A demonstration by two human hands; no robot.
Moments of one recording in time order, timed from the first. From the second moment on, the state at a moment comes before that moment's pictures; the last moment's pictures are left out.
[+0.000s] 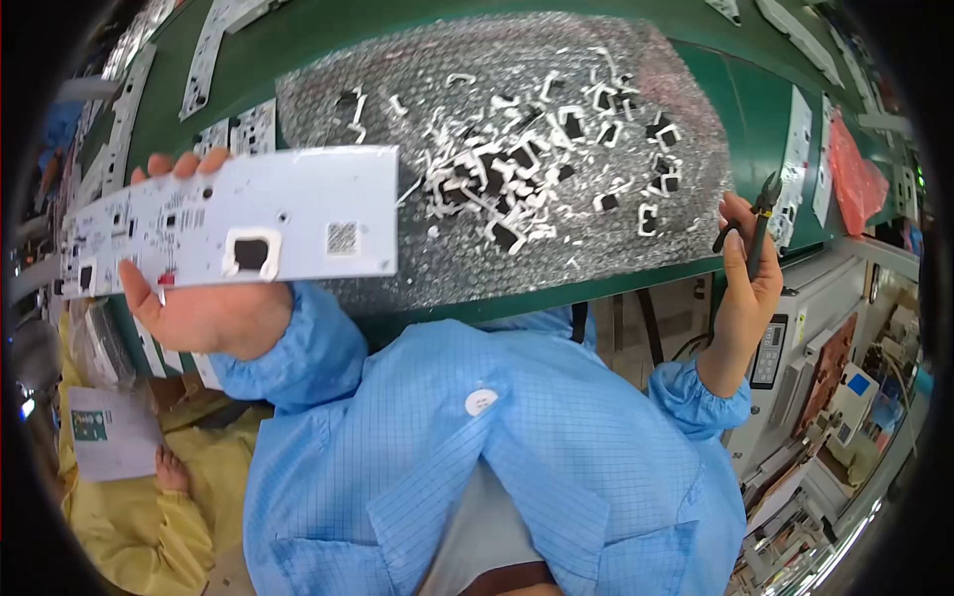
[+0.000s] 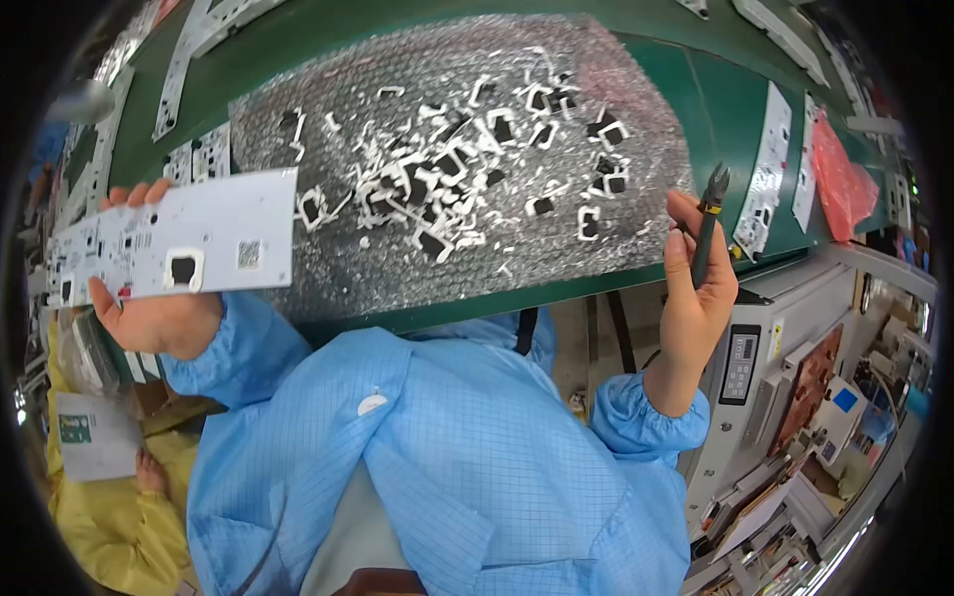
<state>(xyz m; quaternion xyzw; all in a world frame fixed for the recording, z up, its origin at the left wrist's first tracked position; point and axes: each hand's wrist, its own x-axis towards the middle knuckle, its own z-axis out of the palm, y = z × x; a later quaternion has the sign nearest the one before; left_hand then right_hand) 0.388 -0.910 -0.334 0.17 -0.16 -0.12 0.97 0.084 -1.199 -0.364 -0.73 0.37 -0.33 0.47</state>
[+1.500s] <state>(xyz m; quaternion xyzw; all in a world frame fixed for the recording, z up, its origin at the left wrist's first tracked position) 0.333 -0.937 -0.315 0.38 -0.24 0.18 0.88 0.192 -1.130 -0.348 -0.64 0.13 0.17 0.74</state>
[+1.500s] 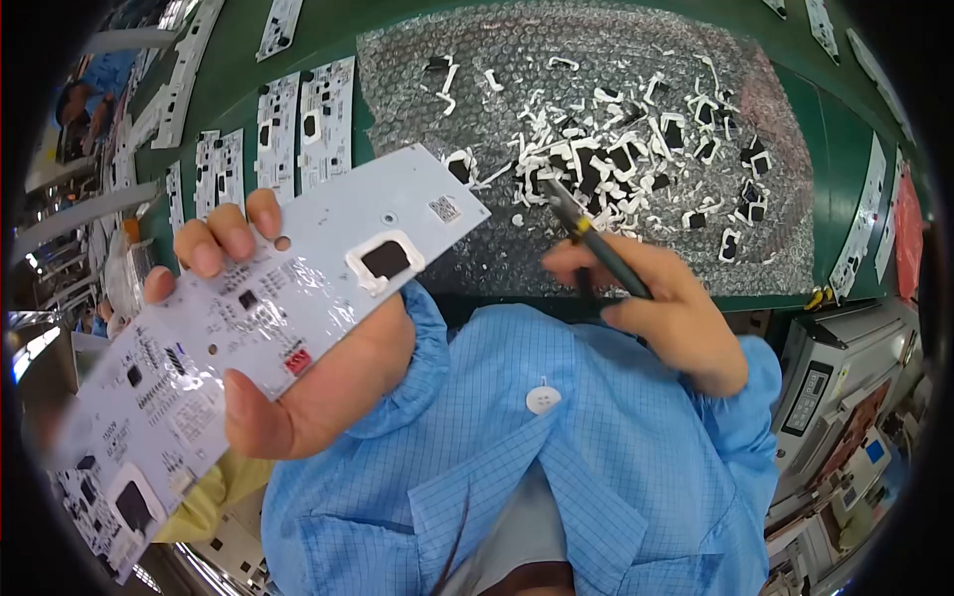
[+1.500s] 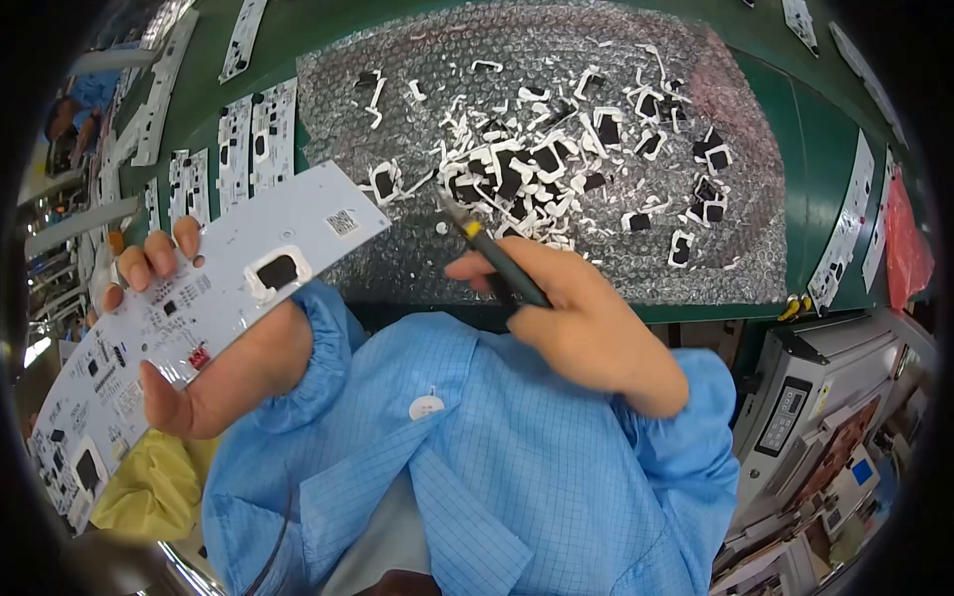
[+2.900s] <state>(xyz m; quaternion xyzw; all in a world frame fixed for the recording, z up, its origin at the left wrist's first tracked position) 0.307 -0.945 -0.375 0.45 -0.26 0.04 0.85 0.185 -1.074 -0.340 -0.91 -0.03 0.20 0.37</state>
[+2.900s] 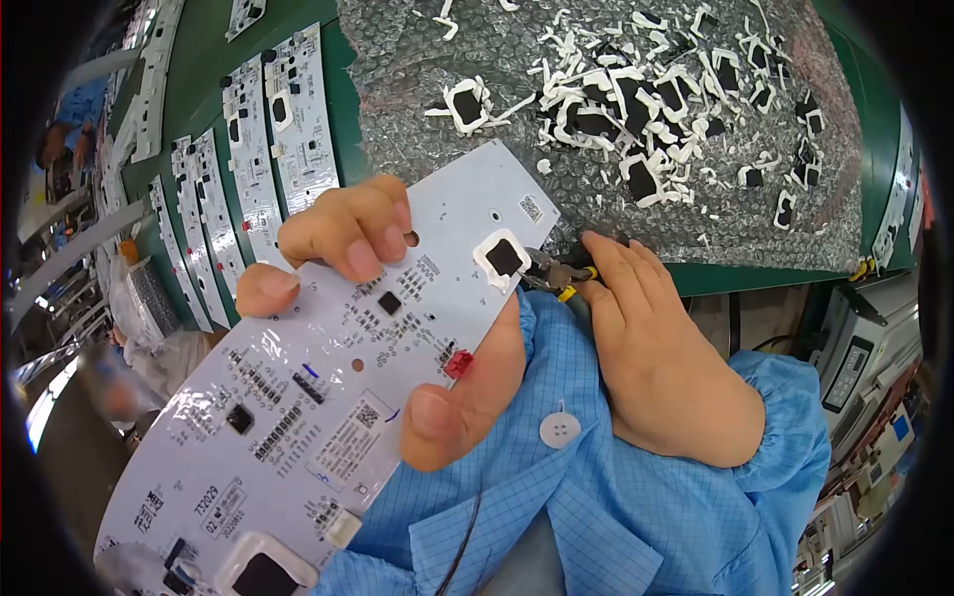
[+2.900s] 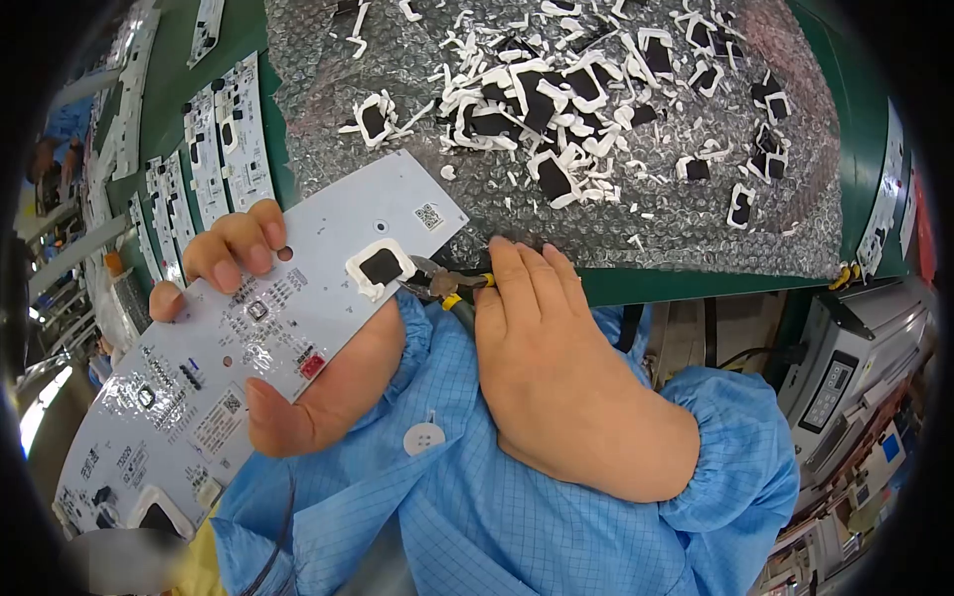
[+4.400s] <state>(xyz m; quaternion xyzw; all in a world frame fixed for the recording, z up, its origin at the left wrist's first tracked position) 0.314 -0.944 -0.382 0.46 -0.24 0.08 0.85 0.201 -1.067 -0.360 -0.95 -0.07 0.12 0.27</state>
